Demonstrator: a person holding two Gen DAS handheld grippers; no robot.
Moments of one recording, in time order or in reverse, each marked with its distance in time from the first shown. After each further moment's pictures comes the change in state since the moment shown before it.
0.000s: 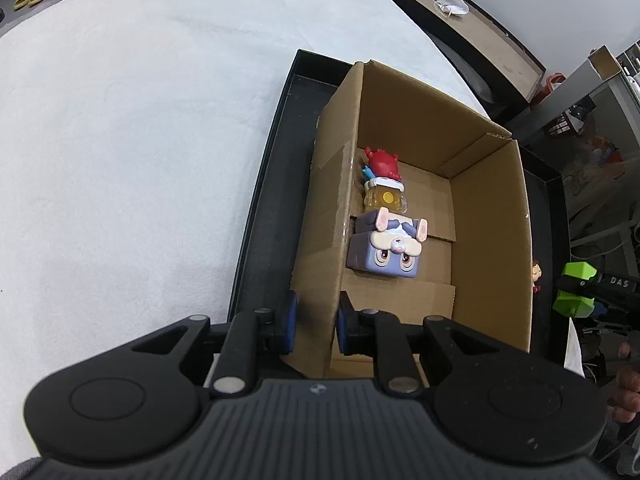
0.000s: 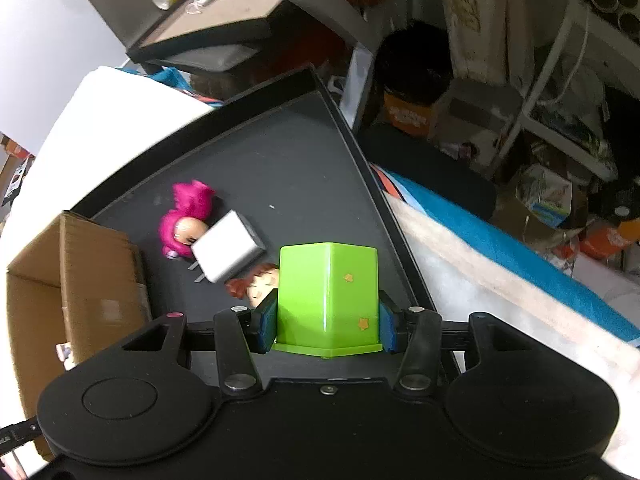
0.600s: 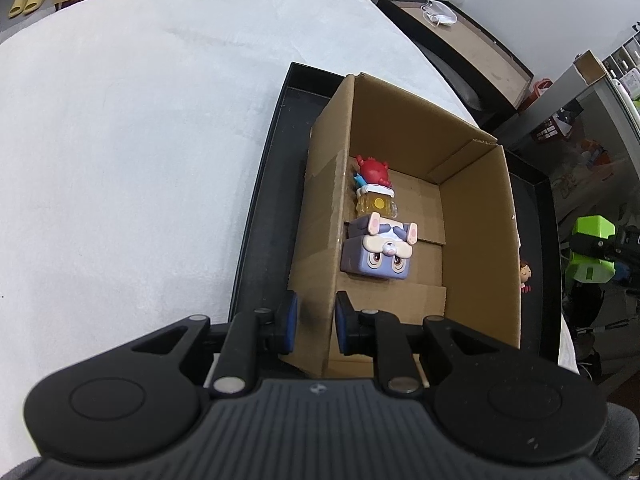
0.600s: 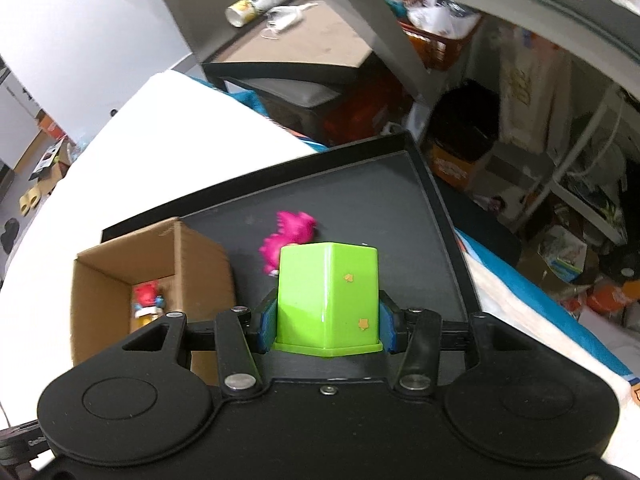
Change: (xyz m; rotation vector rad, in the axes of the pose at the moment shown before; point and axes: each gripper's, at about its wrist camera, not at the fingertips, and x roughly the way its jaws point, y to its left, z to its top) left arm -0.012 0.004 -0.004 0.013 -0.035 -0.029; right arm -0.048 0.071 0.003 -0.146 -0.083 0.040
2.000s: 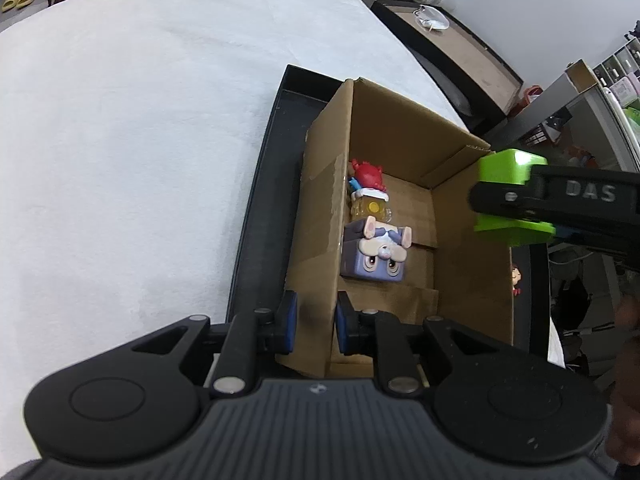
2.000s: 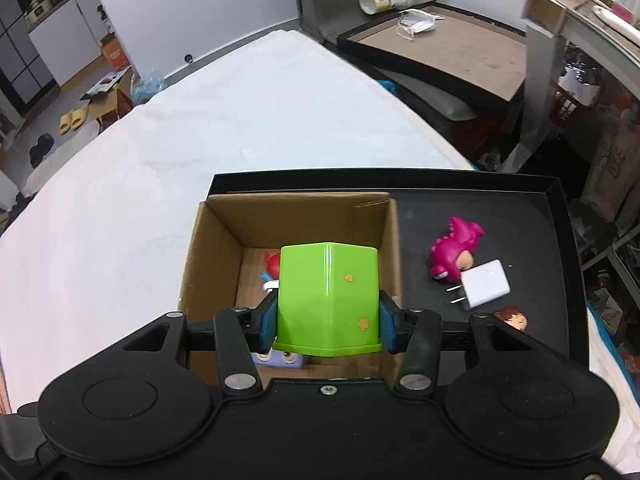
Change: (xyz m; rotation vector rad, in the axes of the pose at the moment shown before) left arm 0.000 0.007 0.001 -0.004 -0.010 -0.047; right arm 0.009 0.146 -0.022 -0.262 0.015 0.041
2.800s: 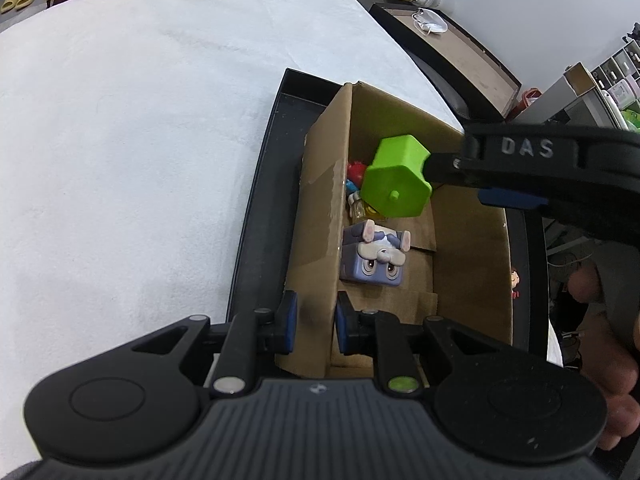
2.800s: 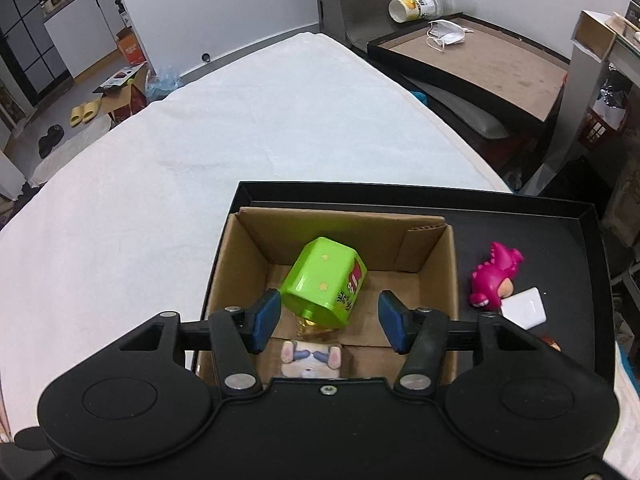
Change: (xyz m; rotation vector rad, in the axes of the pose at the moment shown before) left arm 0.000 0.000 0.000 0.000 -0.006 -0.005; right arm 0.016 0.019 0.008 -0.037 -0.029 0.013
